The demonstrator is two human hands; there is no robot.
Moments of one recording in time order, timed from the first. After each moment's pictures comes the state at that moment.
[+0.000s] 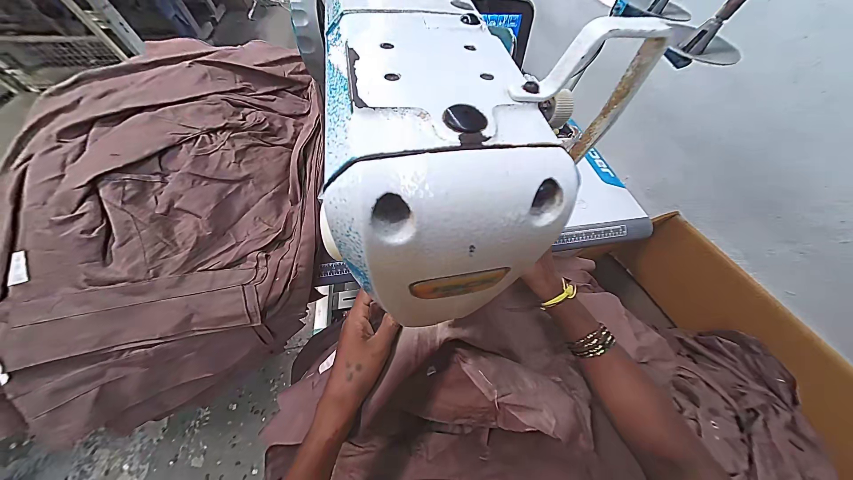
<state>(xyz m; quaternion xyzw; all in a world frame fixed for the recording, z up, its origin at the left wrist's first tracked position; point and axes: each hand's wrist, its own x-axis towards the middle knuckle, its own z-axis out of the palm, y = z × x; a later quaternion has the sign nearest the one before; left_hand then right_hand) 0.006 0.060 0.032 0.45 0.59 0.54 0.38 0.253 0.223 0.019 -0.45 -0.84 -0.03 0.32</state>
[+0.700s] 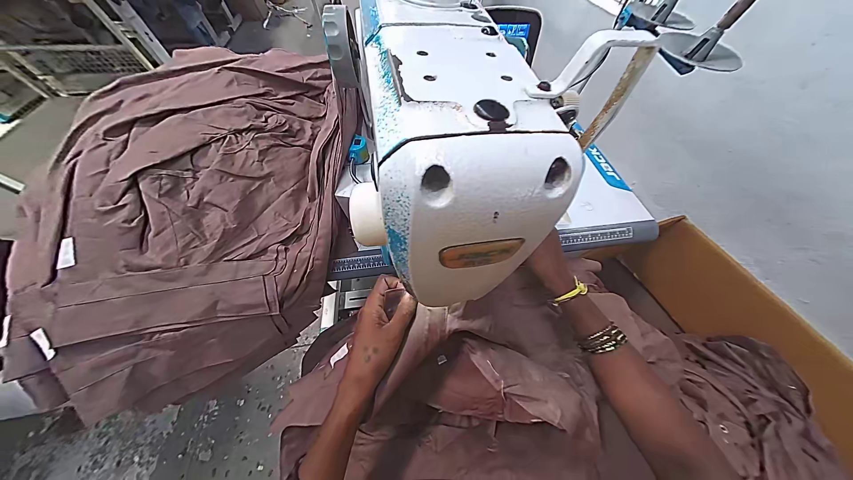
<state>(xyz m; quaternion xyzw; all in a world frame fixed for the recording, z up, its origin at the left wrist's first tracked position) 0.004 0.064 0.023 0.46 0.58 0.55 0.40 0.263 0.232 0.012 -0.45 -0.82 0.01 0.36</state>
